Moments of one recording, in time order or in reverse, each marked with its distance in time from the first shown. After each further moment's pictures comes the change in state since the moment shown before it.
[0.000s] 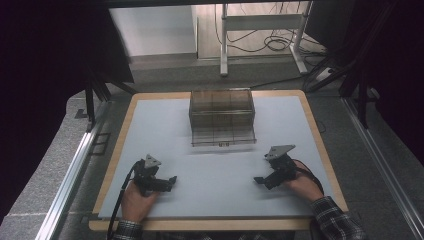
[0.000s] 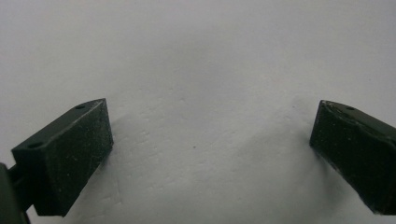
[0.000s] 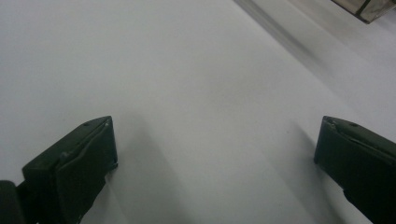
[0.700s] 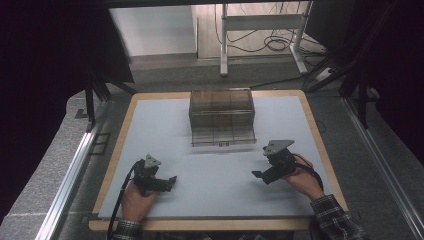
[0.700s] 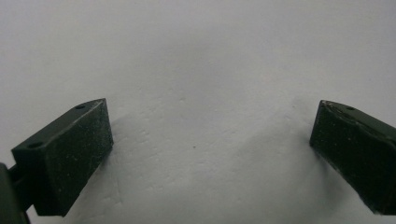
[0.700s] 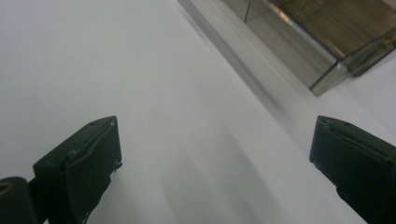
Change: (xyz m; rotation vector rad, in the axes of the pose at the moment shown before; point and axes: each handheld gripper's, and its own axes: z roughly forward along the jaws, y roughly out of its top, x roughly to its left) left arm 0.000 0.000 0.000 -0.001 0.000 0.001; right arm 0.007 0.030 -0.019 -0.020 -0.069 -0.078
